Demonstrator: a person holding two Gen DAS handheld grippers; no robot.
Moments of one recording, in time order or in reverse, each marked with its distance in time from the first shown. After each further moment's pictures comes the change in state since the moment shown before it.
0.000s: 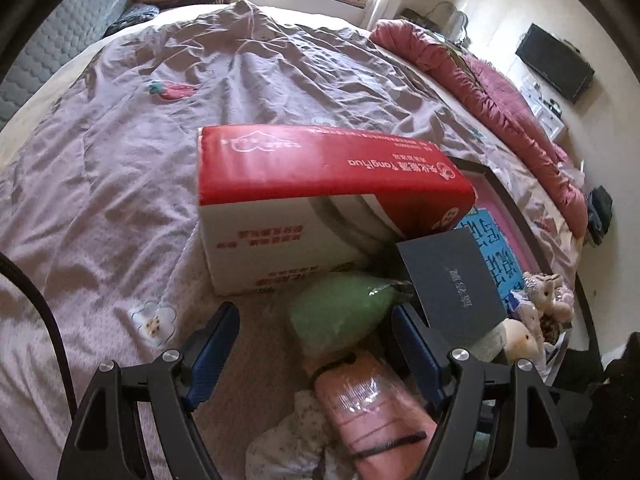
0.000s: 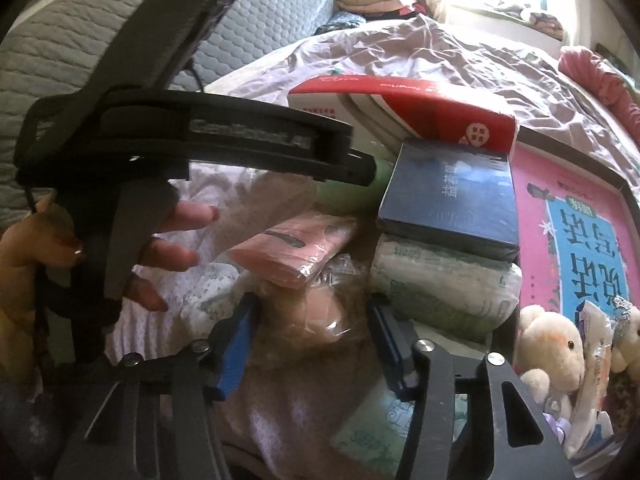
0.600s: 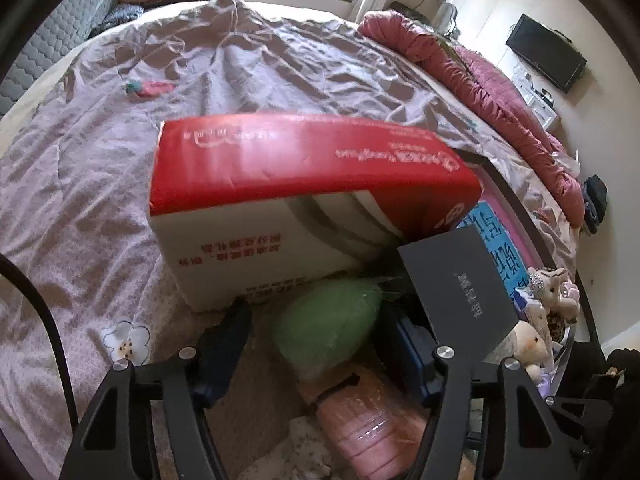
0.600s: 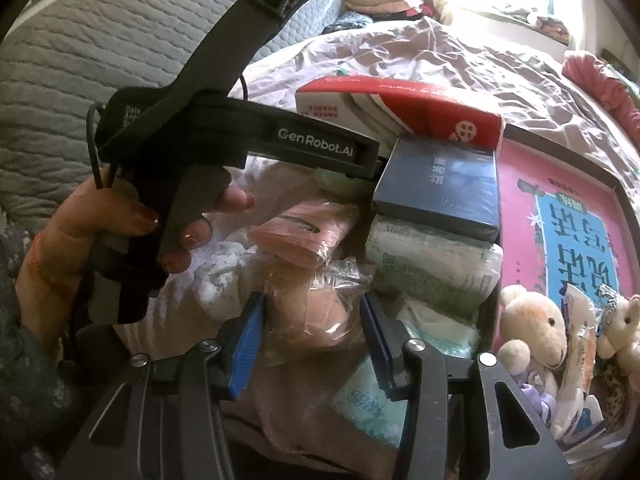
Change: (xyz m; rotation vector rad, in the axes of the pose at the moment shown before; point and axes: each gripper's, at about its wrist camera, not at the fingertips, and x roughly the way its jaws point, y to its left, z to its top) left arm 0.021 -0.003 0.003 0.023 0.022 -0.035; right arm -0.017 0.001 -0.014 -0.025 0.018 0.002
